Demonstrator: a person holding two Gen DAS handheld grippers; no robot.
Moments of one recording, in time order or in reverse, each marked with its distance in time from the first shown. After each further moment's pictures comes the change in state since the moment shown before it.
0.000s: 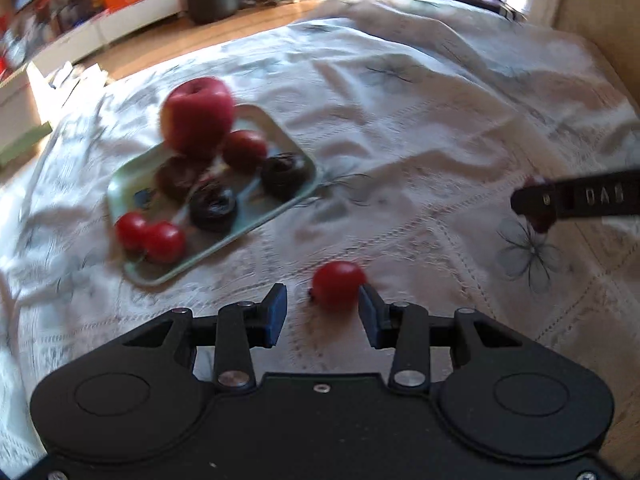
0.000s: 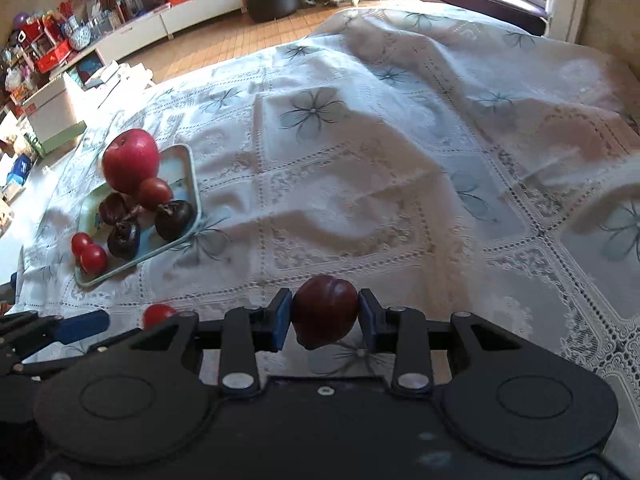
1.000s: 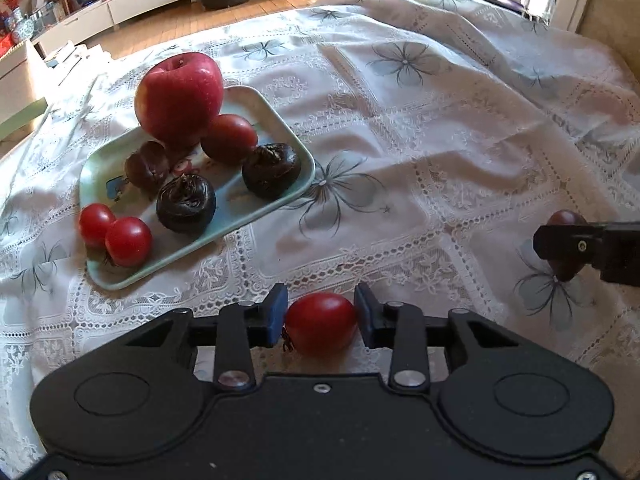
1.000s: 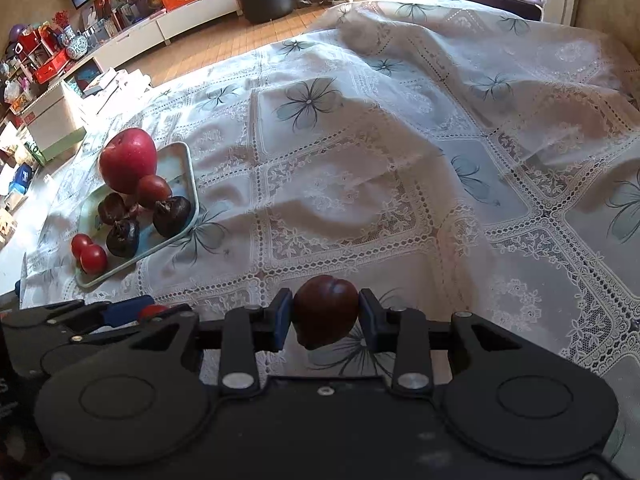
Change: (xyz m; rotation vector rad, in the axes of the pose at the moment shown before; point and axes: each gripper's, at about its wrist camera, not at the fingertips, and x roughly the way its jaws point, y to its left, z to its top) left arm 0.036 -0.003 0.008 -0.082 0.033 -0.007; right arm 0.003 -0.002 -0.009 0.029 0.012 0.018
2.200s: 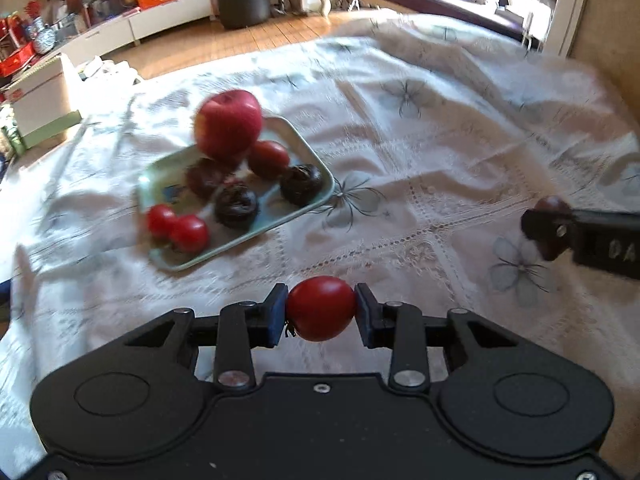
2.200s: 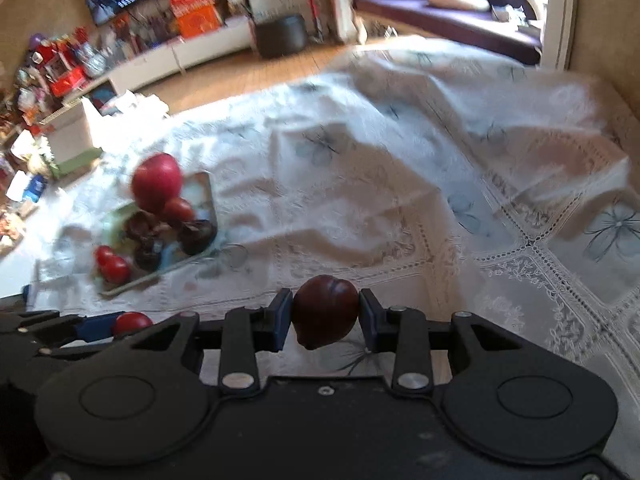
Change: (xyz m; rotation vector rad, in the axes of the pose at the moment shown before) left arm -0.081 0.008 -0.019 -0.032 -0.070 0.043; right arm -0.047 0.011 -0.018 -0.045 -0.146 0.022
